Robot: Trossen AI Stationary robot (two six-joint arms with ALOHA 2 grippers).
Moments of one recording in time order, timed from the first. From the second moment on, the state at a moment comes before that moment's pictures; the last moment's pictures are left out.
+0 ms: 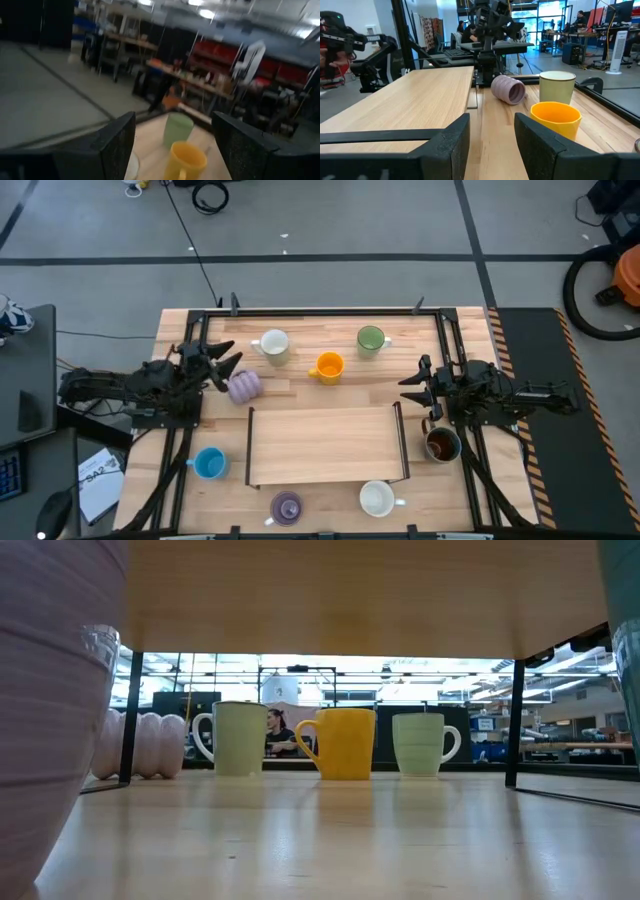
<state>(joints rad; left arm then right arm) -0.07 0.29 0.28 0.09 -0.71 -0.29 -0.10 0.01 0.02 0.01 -0.15 0.06</state>
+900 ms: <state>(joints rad) 0.40 0.70 0.69 -0.39 -0.28 -0.17 -0.10 0.01 0.02 0.01 -0.15 0.06</state>
